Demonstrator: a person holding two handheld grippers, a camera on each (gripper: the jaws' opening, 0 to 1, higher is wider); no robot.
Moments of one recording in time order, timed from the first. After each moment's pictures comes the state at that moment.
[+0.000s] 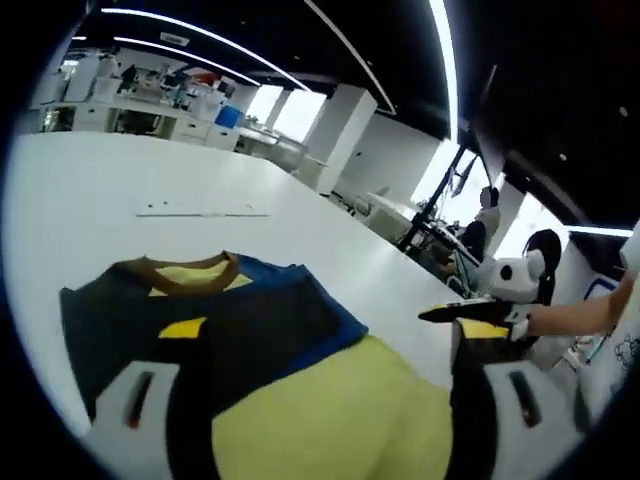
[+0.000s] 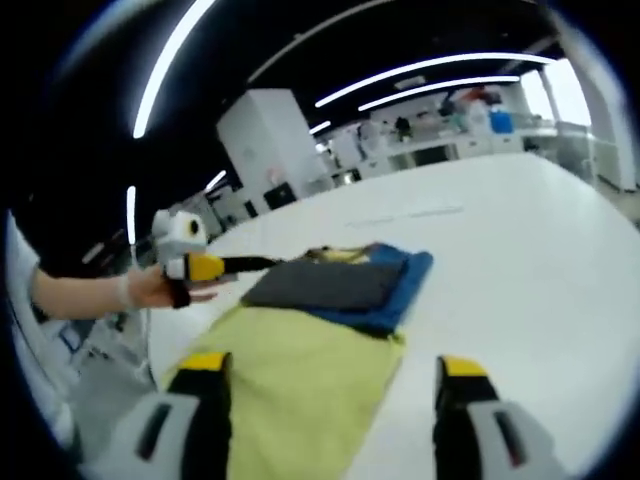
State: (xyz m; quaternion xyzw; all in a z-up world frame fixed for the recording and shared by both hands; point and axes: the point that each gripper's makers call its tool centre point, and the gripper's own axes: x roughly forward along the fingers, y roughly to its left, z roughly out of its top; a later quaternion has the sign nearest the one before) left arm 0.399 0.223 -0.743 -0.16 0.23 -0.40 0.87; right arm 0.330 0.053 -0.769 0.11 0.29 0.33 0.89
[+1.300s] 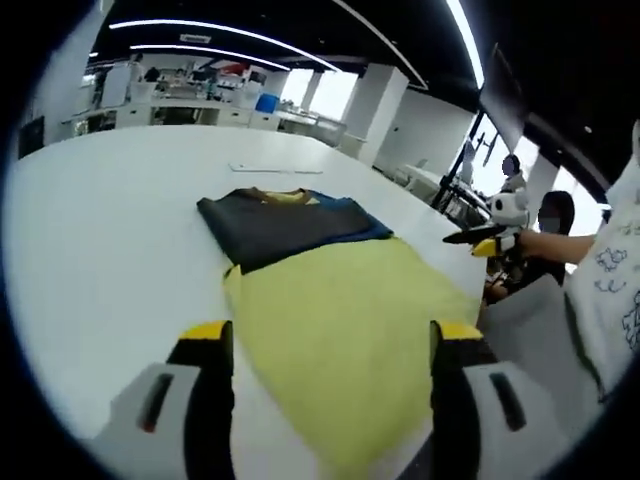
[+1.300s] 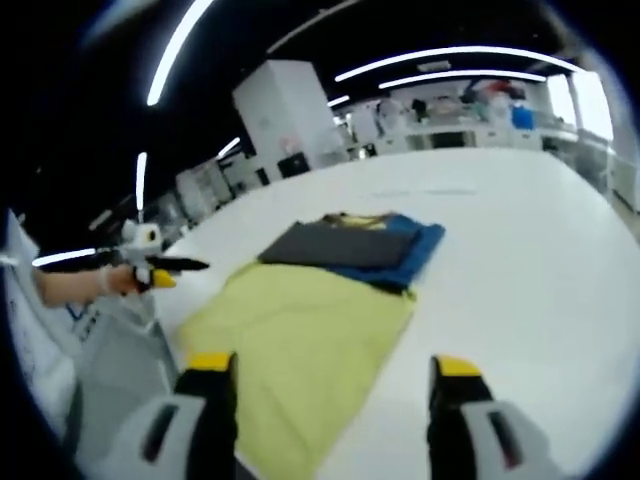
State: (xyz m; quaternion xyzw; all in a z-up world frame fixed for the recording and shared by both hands) left arm 0.261 0.372 -0.780 -0.09 0.30 -0.32 0.89; right arm 0.274 0.044 -0.783 0.05 0.34 0.36 0.87
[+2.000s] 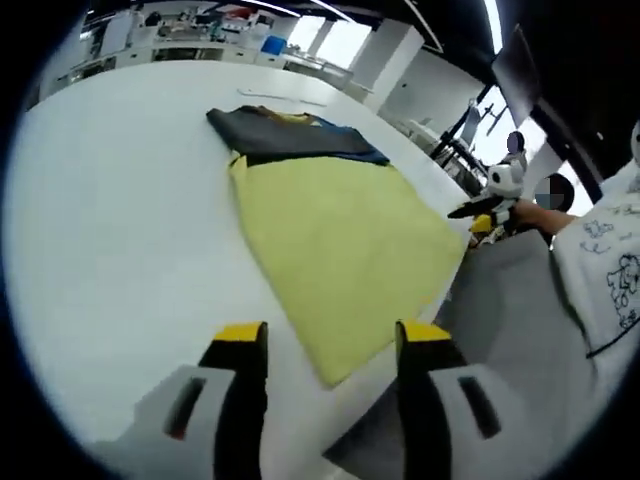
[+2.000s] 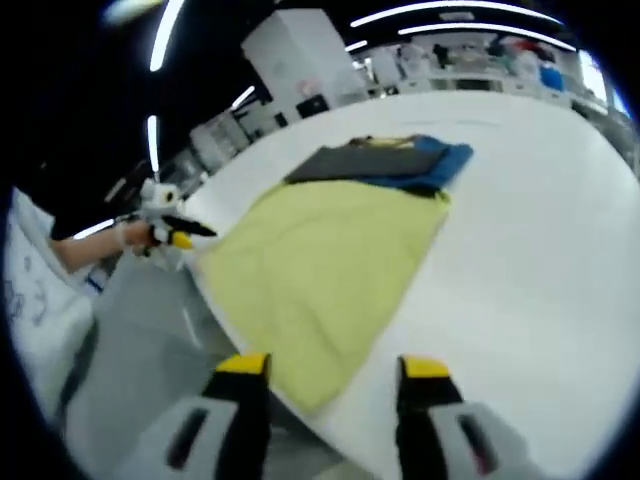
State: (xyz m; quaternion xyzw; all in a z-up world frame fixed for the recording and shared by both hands) left arm 0.186 0.396 -0.827 -0.10 0.42 -0.33 0.84; right arm 0.202 0.036 -0.825 0.03 0.44 0.42 0.79
